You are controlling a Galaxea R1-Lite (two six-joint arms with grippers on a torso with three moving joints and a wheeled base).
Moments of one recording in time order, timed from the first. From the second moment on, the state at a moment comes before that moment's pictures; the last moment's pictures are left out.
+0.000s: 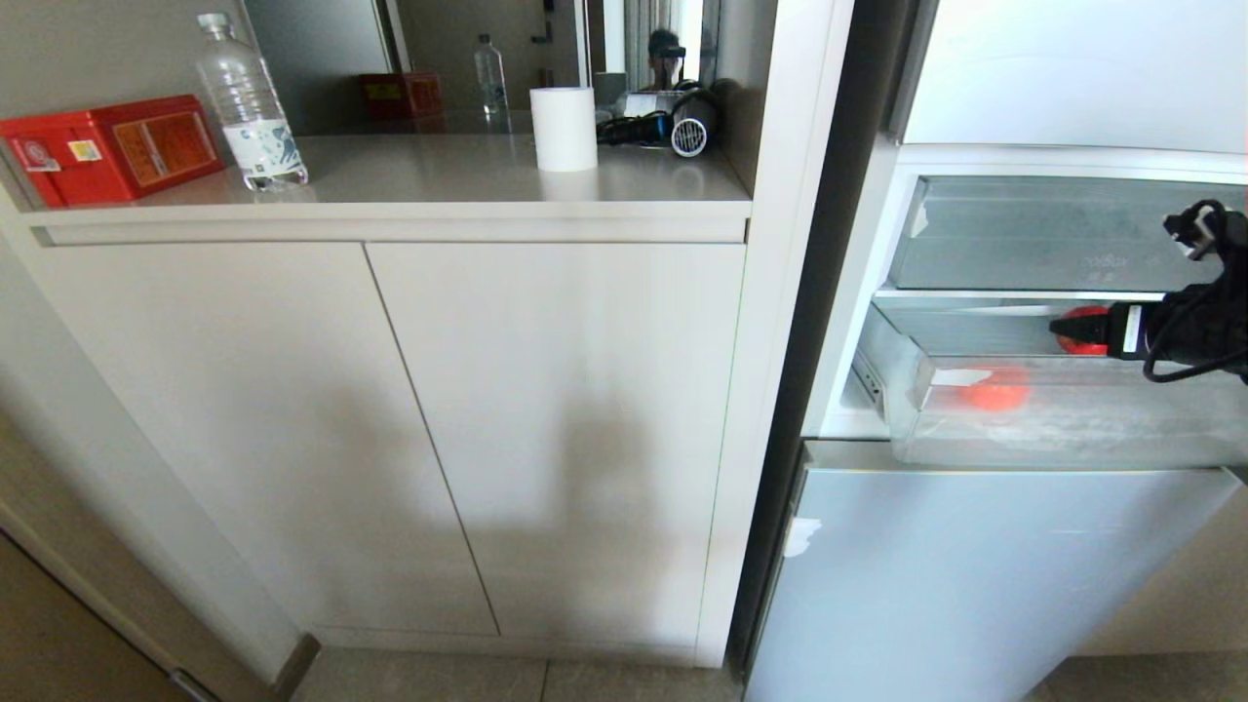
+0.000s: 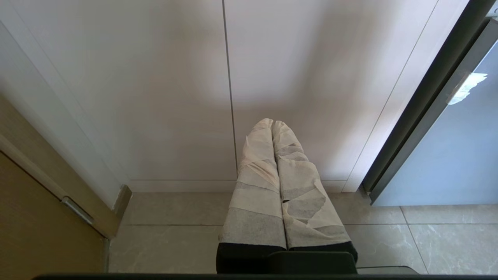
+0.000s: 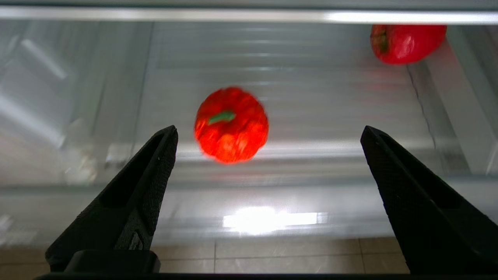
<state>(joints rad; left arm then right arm) 0.00 0.00 -0.05 0.14 0.01 0.01 -0.33 1.83 -1.30 -0.20 0.19 -0.10</state>
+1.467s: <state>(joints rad) 0.00 0.00 -0.05 0.14 0.01 0.01 -0.42 1.94 -1.74 0.64 0.18 -0.21</state>
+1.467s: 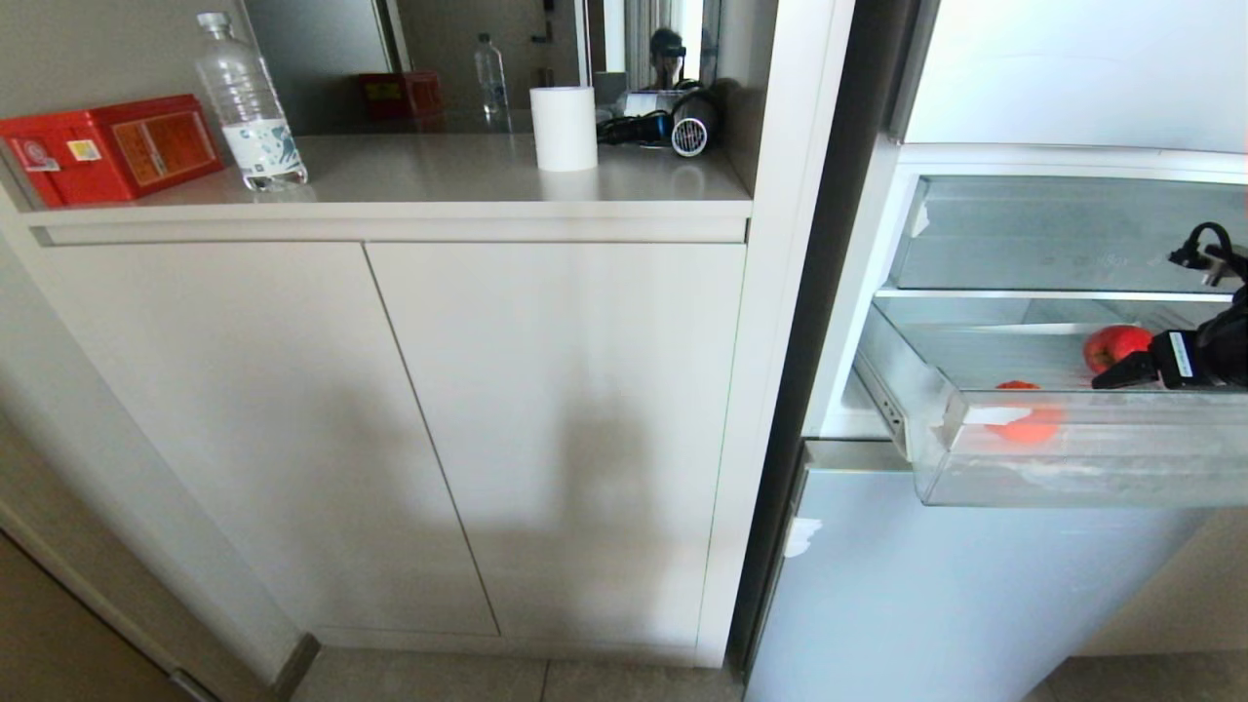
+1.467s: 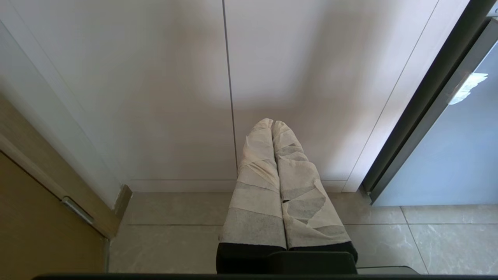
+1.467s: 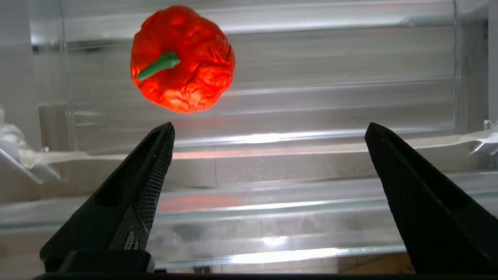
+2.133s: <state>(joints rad) 0.00 0.00 -0.05 0.14 0.01 0.01 -0.46 1.88 -1.70 0.76 0.18 -0.27</state>
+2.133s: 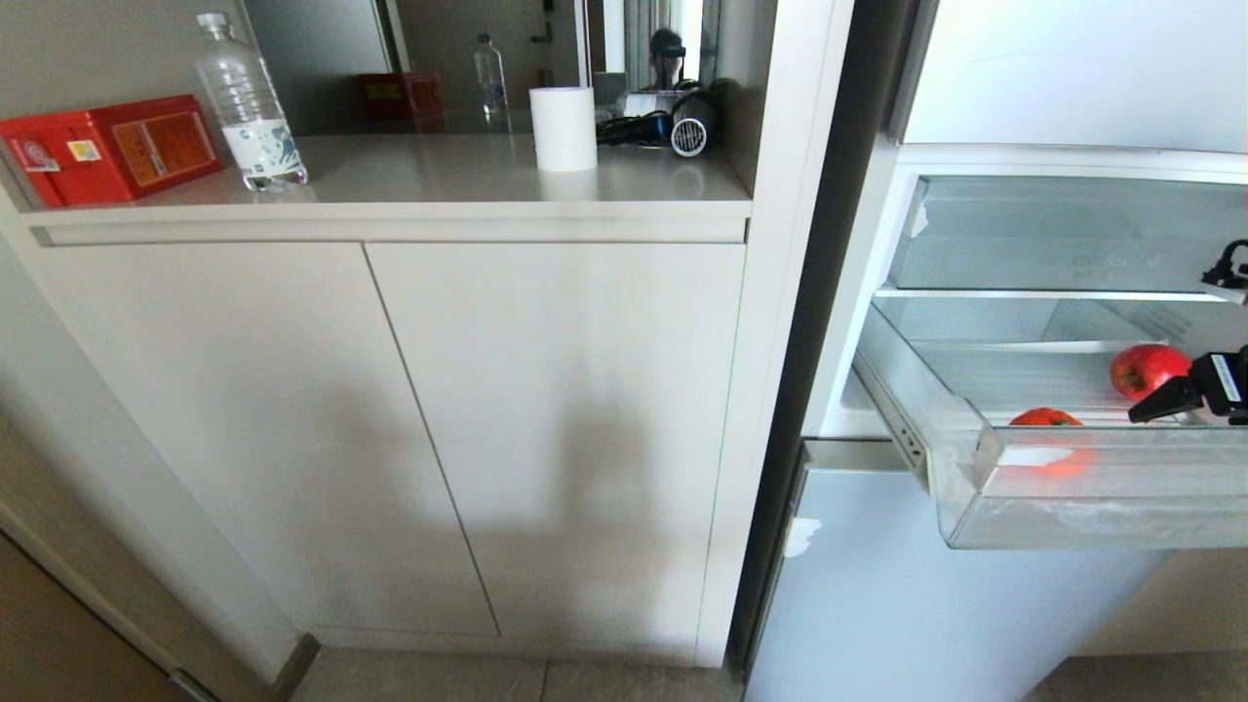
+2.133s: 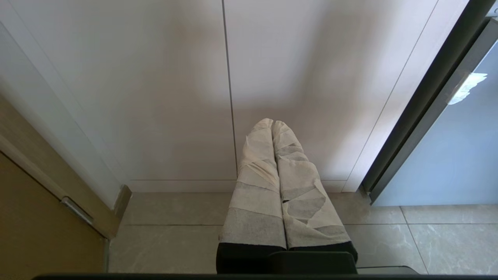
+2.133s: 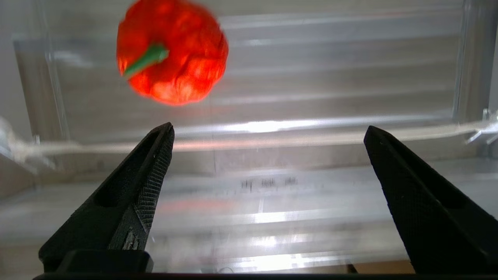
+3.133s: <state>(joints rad) 0.00 0.00 -0.05 0.14 0.01 0.01 -0.52 1.81 -1.62 0.79 0.26 -0.39</state>
